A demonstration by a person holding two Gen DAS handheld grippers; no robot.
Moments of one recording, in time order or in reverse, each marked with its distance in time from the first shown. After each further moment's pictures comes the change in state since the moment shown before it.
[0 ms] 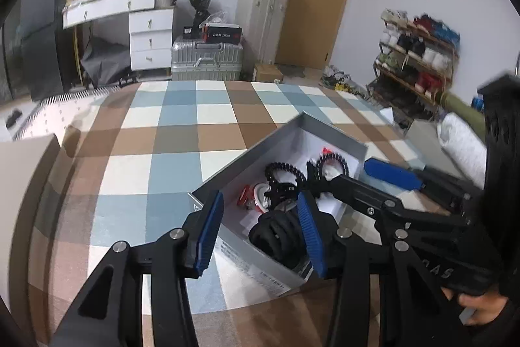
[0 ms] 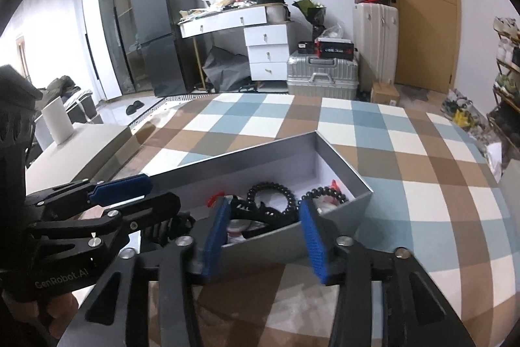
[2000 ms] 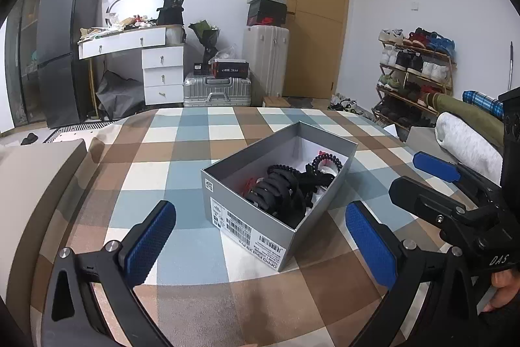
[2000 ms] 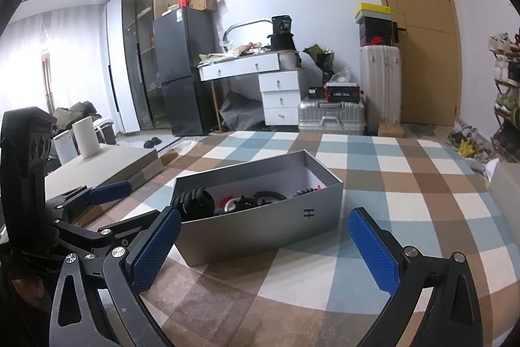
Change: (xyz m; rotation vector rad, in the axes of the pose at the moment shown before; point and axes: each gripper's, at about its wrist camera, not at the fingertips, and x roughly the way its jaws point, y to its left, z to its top) left arm -0.028 -0.010 -0.033 0.028 -0.178 0.066; right arm -0.056 -0.015 -0.043 -0.026 -0.234 0.065
